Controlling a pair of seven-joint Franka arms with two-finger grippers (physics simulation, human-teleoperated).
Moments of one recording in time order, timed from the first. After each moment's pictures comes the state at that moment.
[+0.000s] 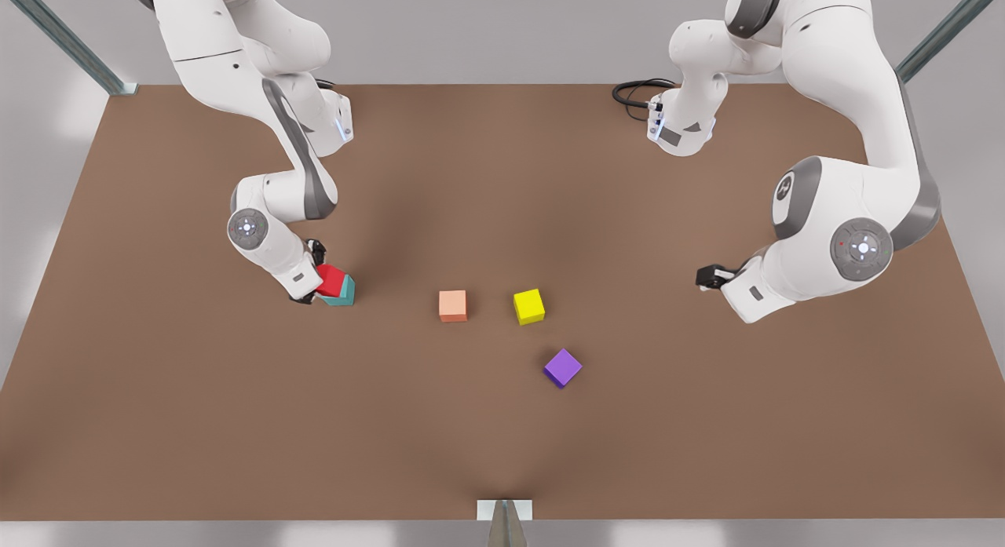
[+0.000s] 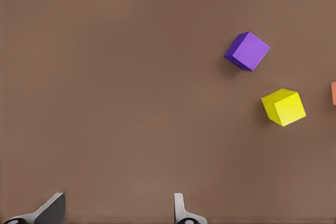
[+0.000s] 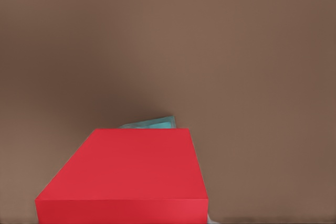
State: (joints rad) left arm -0.10 0.38 -0.10 -1.27 -0.01 1.45 0.00; right arm 0.11 0.16 0.09 -2.31 0.03 2.40 -1.24
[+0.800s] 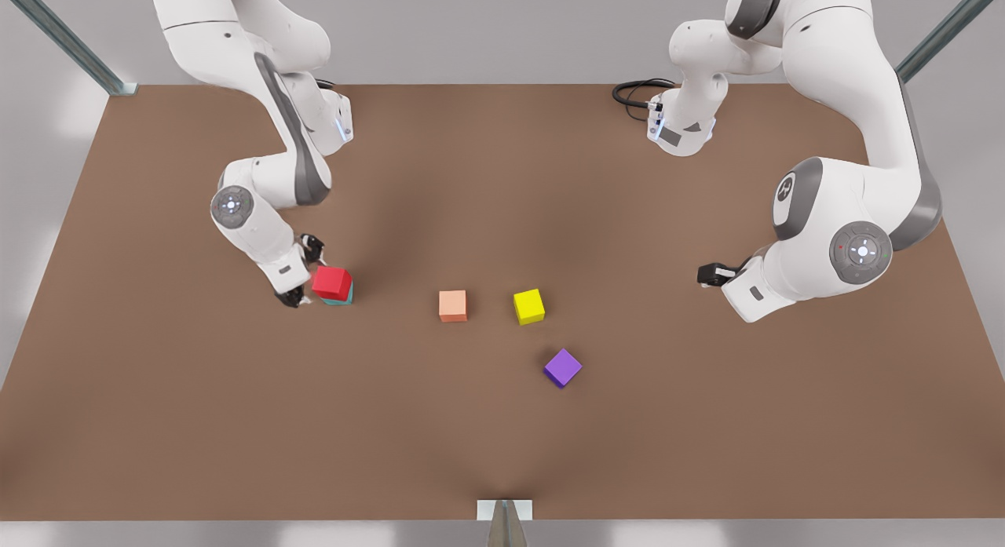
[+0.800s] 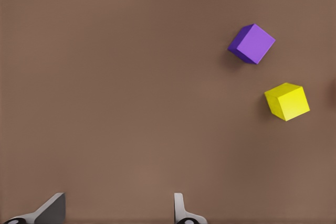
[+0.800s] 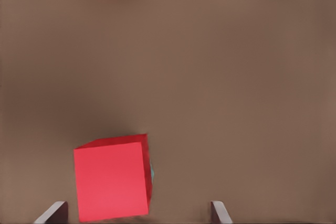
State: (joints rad) left arm -0.10 0.38 -0.10 -1.27 -0.01 1.43 0.00; right arm 0.13 0.05 0.09 -2.23 0.06 2.33 -1.15
